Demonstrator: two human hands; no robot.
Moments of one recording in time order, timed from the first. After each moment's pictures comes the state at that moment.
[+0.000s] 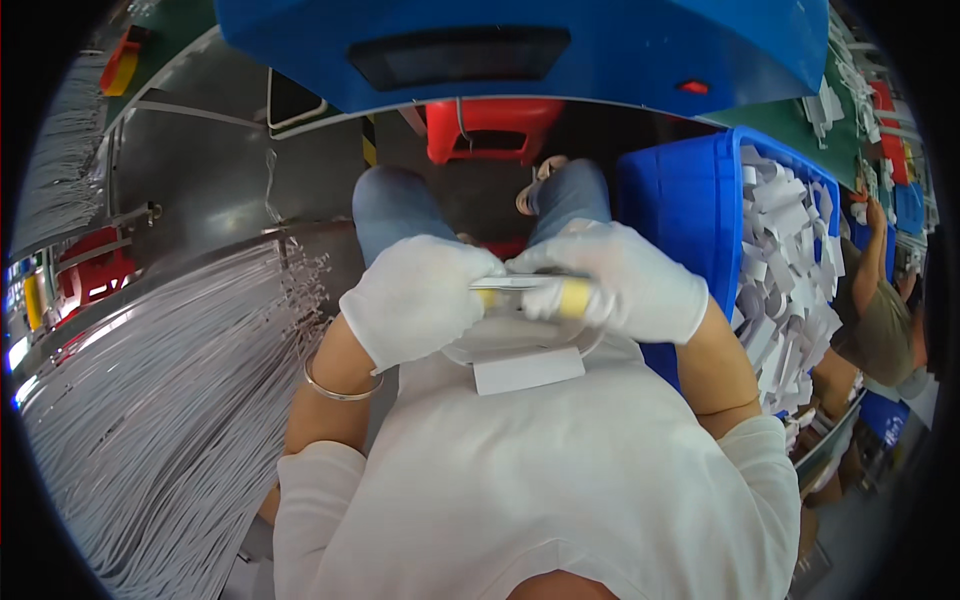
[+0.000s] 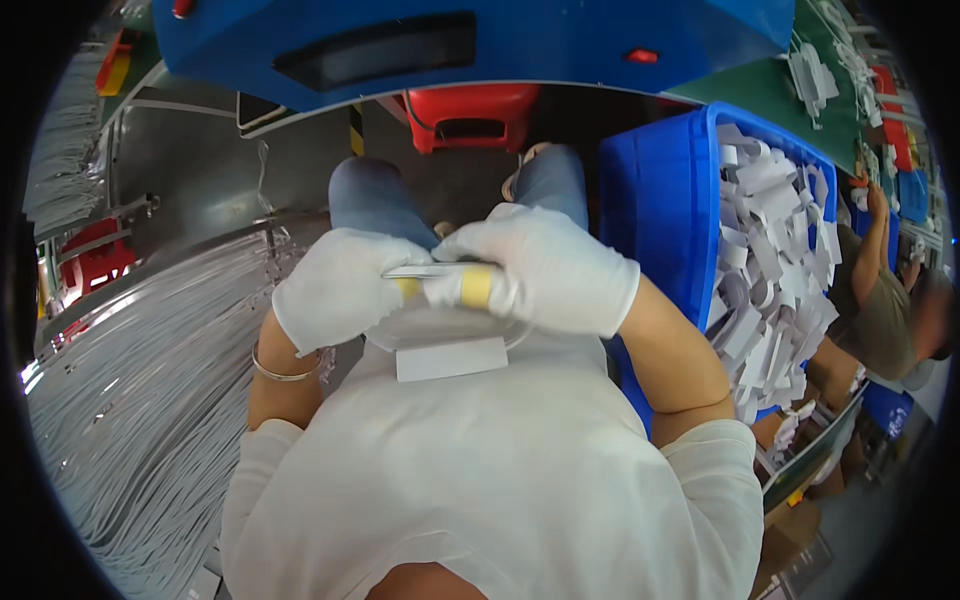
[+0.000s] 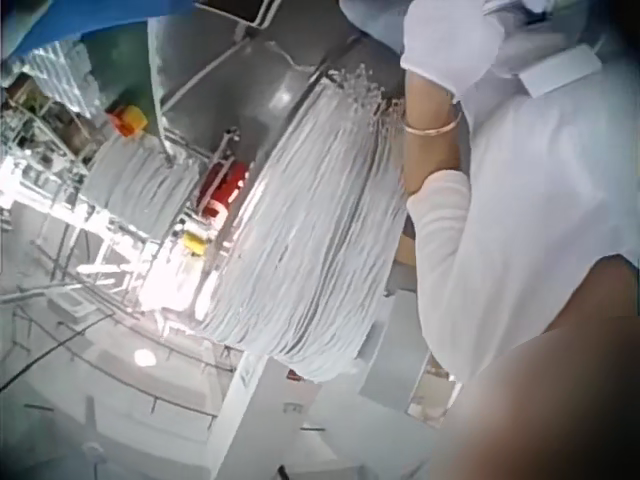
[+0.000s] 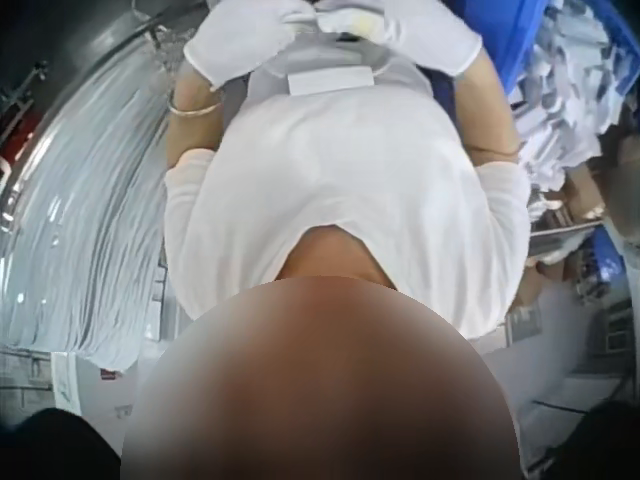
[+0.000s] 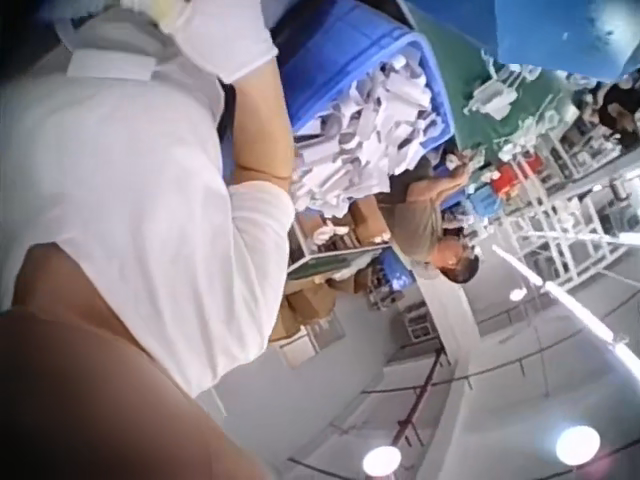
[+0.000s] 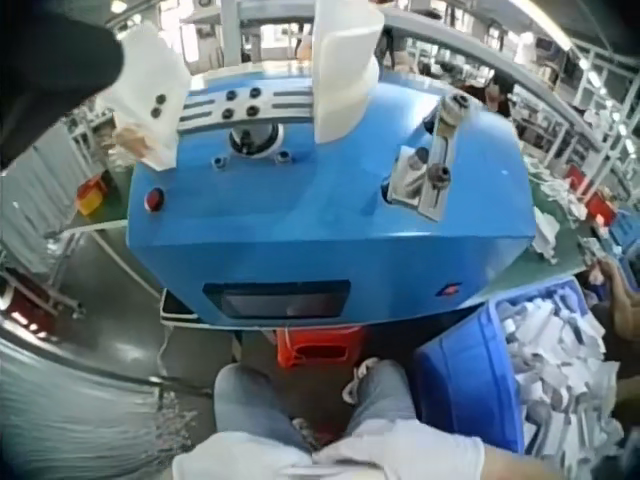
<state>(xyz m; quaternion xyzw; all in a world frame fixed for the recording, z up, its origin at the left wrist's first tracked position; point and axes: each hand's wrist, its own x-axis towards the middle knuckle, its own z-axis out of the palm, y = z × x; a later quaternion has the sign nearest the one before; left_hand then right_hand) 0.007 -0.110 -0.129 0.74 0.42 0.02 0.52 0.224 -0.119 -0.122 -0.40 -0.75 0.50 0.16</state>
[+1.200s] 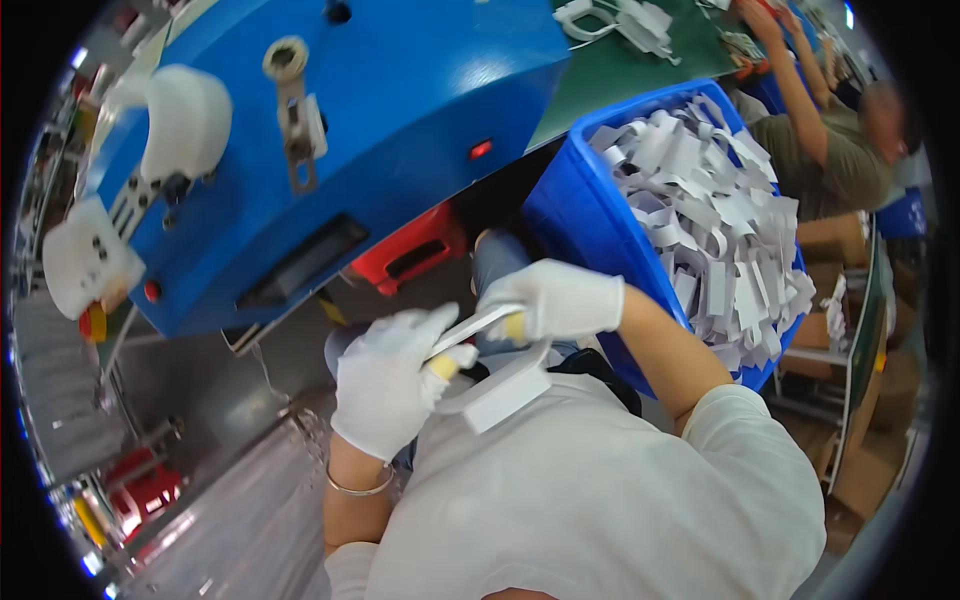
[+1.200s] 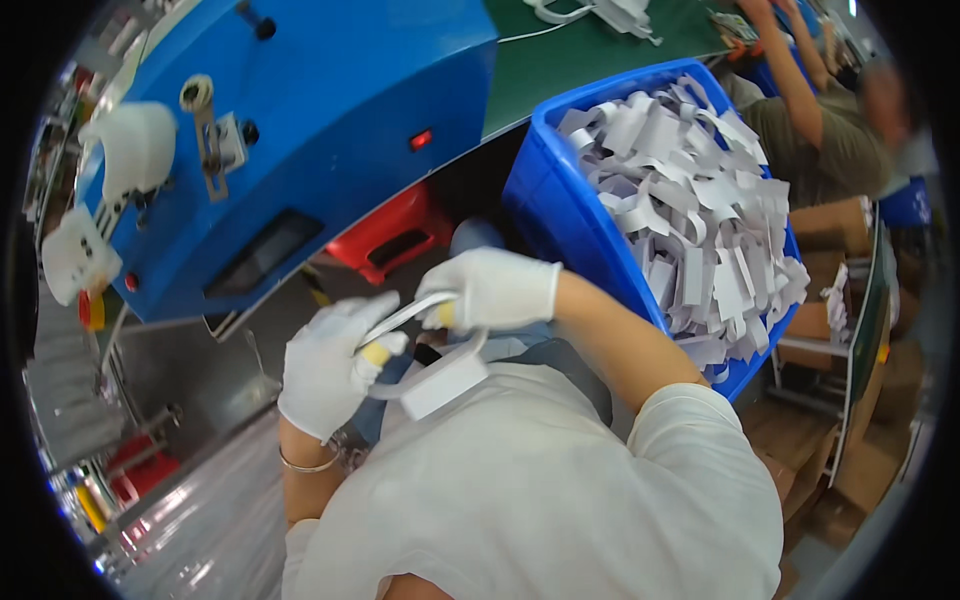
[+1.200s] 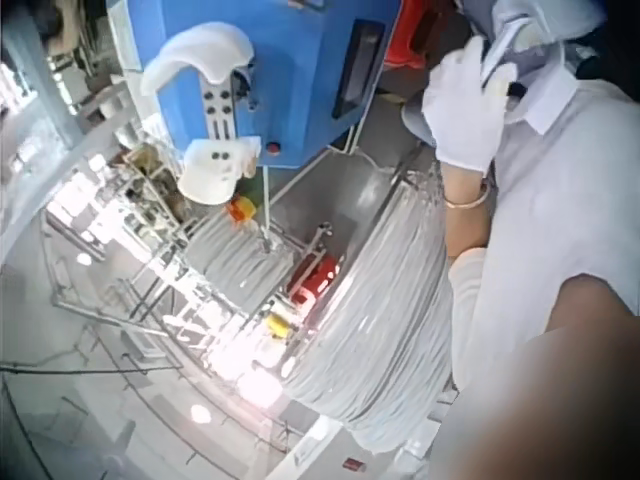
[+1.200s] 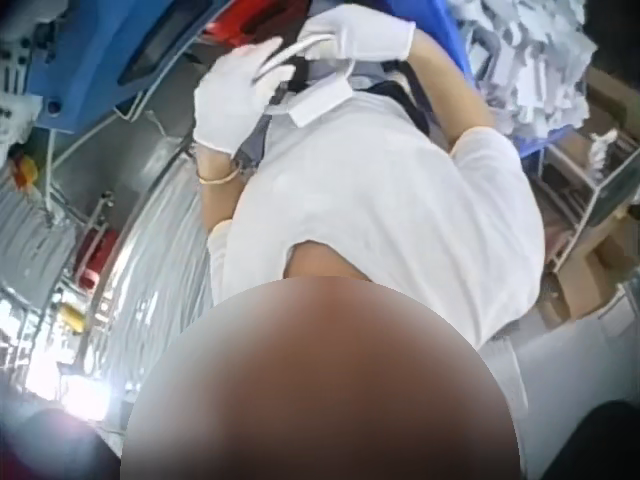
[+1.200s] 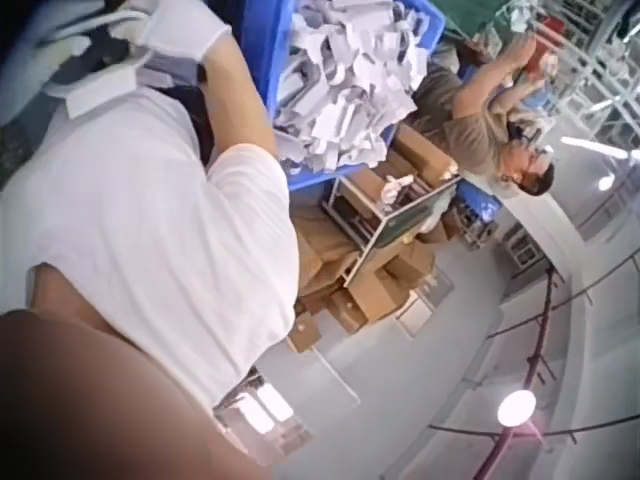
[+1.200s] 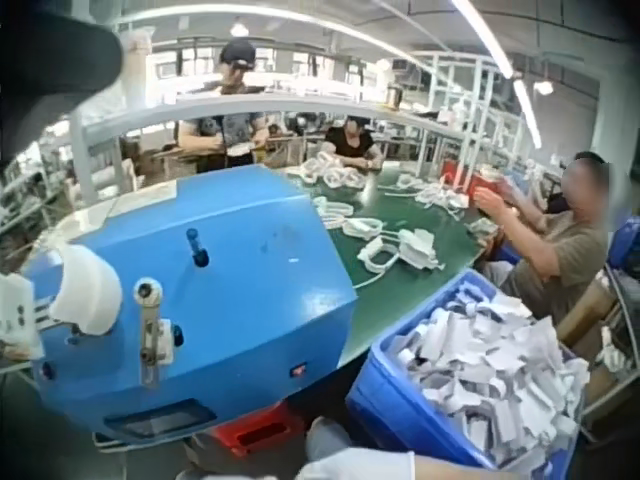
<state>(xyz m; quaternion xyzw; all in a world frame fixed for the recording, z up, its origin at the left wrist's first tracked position) 0.072 -0.085 -0.107 0.91 0.32 0.13 0.25 0.302 -0.128 -0.126 -0.50 -0.64 0.55 0.18</state>
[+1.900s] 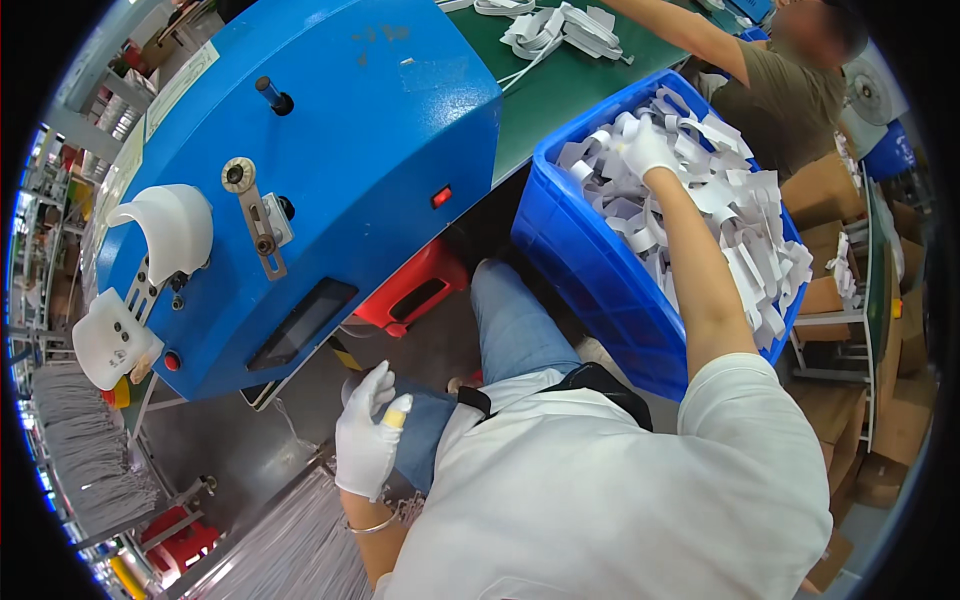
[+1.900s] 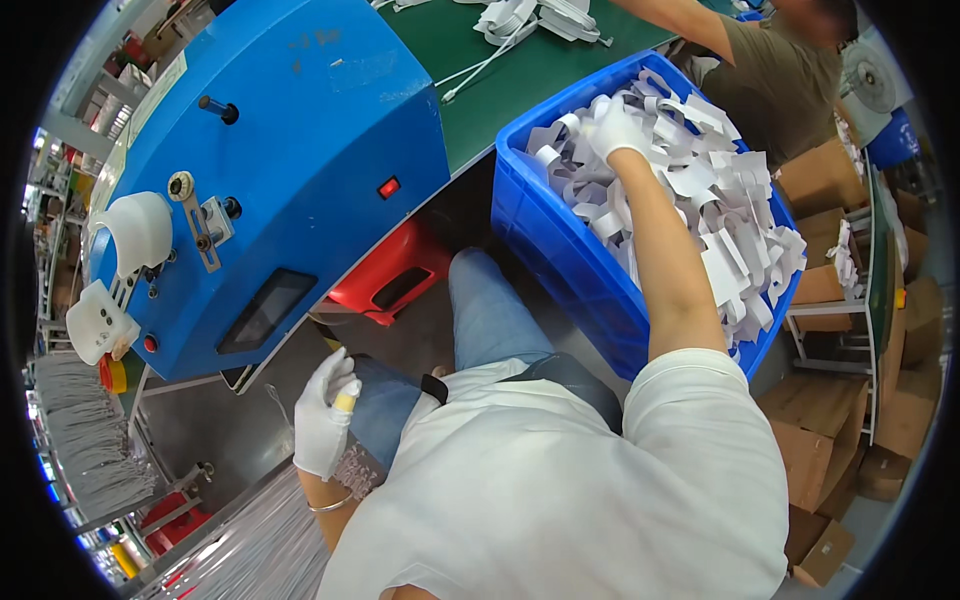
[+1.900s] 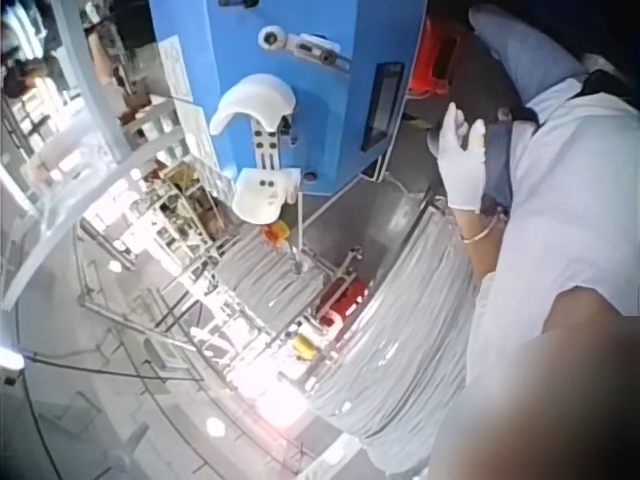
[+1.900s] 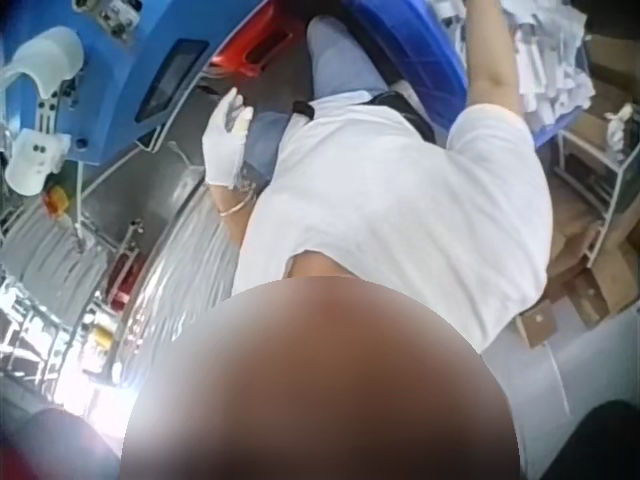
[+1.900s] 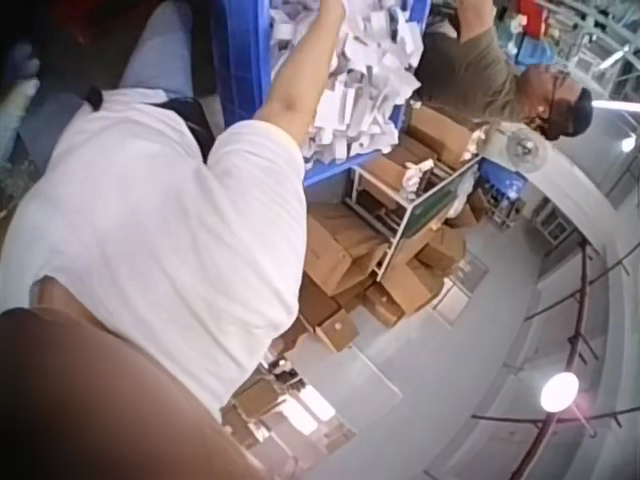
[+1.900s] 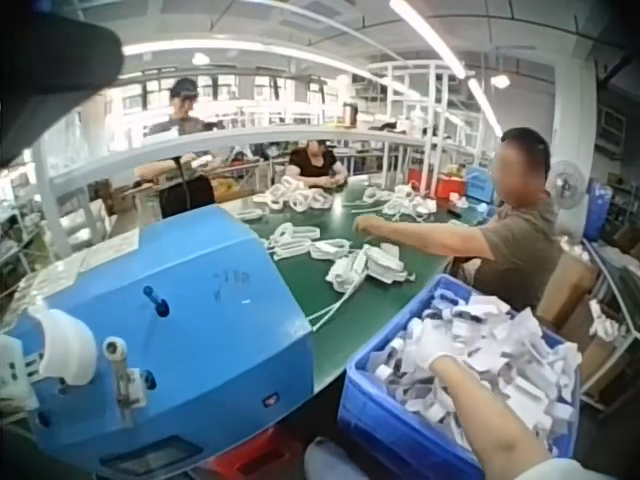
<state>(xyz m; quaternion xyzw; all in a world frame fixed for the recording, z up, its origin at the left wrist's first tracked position) 0.027 -0.094 -0.153 0.66 0.50 0.16 0.54 0.560 -0.101 -0.204 -0.96 -0.26 0.04 0.06</state>
